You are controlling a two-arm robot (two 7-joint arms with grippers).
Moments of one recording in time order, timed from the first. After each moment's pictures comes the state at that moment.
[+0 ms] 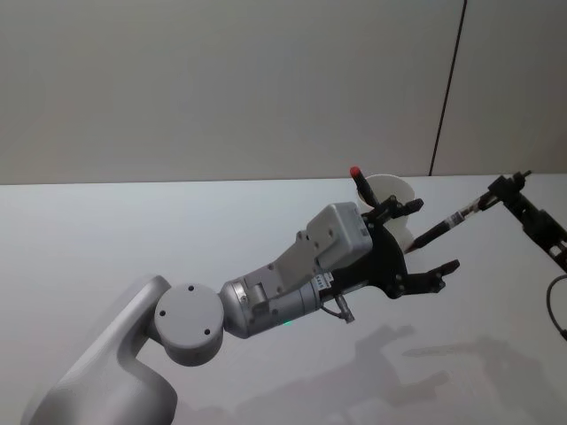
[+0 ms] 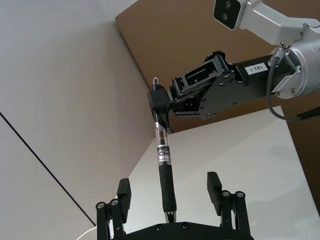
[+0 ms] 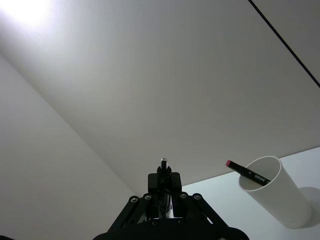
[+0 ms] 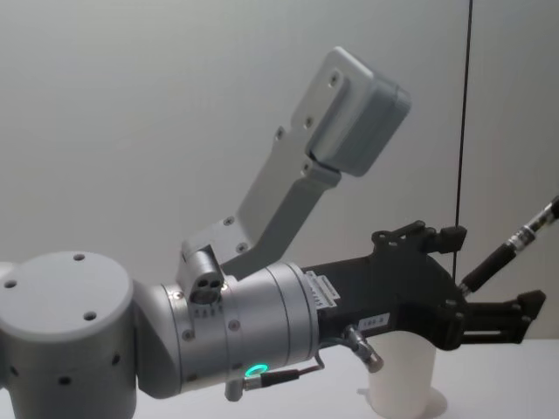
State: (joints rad) left arm -0.38 0.19 0.51 -1.34 -0.03 -0.26 -0.65; right arm -0.09 0.30 0.00 -1.74 1.07 0.24 0.49
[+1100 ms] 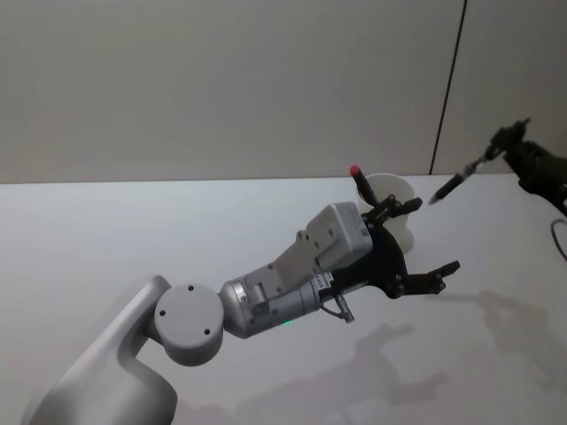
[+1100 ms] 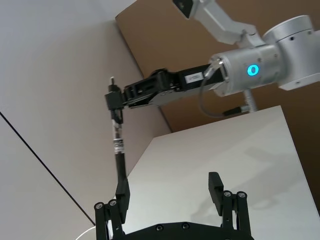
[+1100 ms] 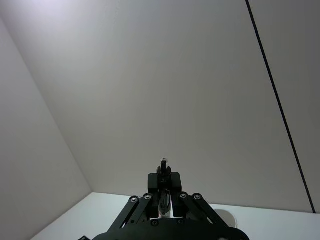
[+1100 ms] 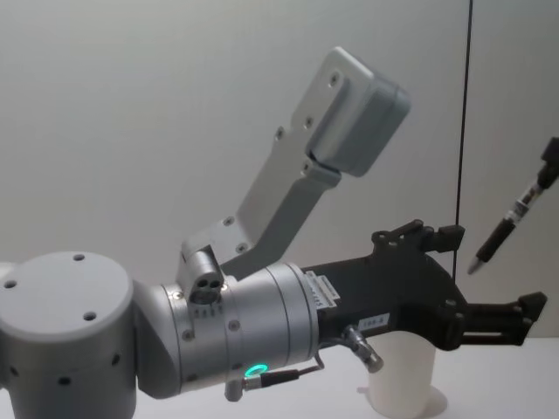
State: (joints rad) left arm -0.38 0.19 0.51 -1.34 -0.03 -0.26 -0.65; right arm 0.16 0.35 -0.04 -1.51 0.81 0.12 0.61
